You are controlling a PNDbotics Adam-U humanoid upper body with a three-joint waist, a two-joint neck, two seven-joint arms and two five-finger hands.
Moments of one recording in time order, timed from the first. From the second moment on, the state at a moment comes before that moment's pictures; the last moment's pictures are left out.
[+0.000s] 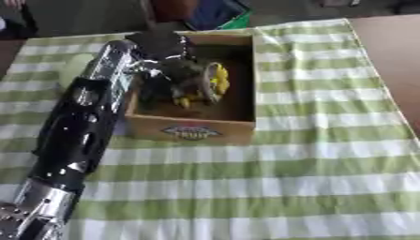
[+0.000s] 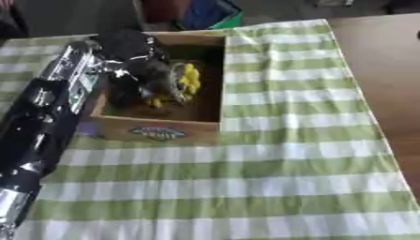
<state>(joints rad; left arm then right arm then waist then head) -1.02 0.29 -0.02 -1.09 -1.46 -0.53 -0.35 -0.40 -0.38 -0.11 -1.98 -0.41 -0.05 0.03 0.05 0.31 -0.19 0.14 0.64</state>
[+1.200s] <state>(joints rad) -1.02 0.34 0.03 -1.17 -1.35 -0.46 -0.28 -0.39 -0.37 -0.12 -1.98 -0.41 -0.04 0.02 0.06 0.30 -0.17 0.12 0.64</state>
